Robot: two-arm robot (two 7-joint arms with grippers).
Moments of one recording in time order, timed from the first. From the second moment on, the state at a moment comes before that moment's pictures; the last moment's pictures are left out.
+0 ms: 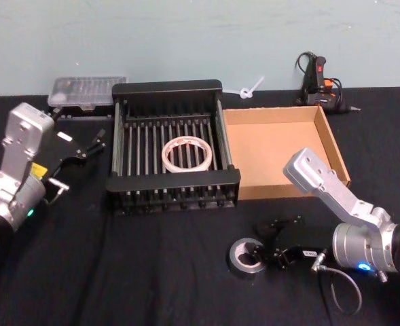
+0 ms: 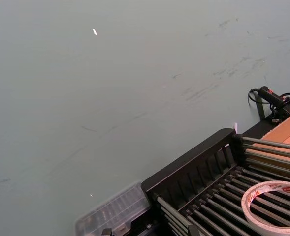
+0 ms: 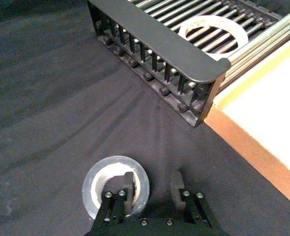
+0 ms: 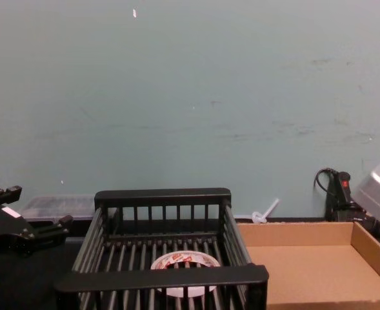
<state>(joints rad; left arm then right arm) -0.20 0.60 0.45 -1.41 -0.25 -0.12 0.03 0.20 0.64 -0.57 -1.67 0.34 0.53 0.52</state>
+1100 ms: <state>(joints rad) -0.20 0.60 0.45 -1.41 -0.25 -0.12 0.03 0.19 0.64 -0.54 -1.69 0.37 0.53 0.51</state>
